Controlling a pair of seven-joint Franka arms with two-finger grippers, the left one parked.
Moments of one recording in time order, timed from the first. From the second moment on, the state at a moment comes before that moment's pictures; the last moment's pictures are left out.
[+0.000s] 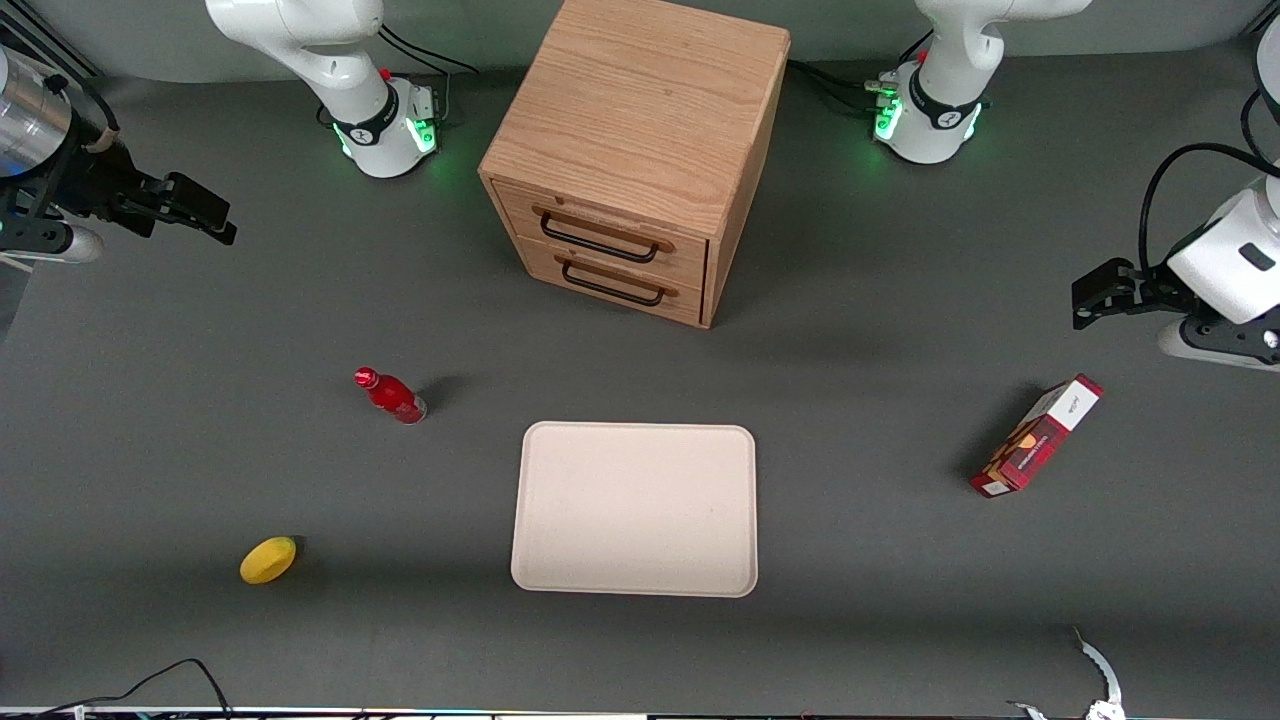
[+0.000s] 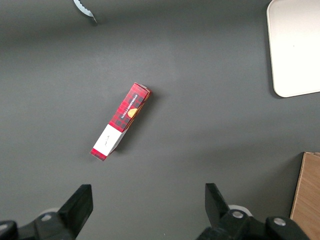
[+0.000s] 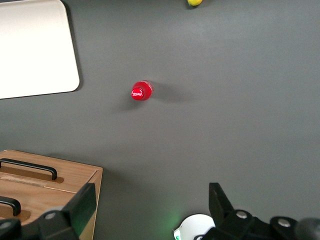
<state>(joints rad) -0.02 -0.11 0.12 -1.62 0.03 1.43 0.25</state>
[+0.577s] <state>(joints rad) -0.02 -0.09 0.12 -1.62 0.03 1.45 0.25</state>
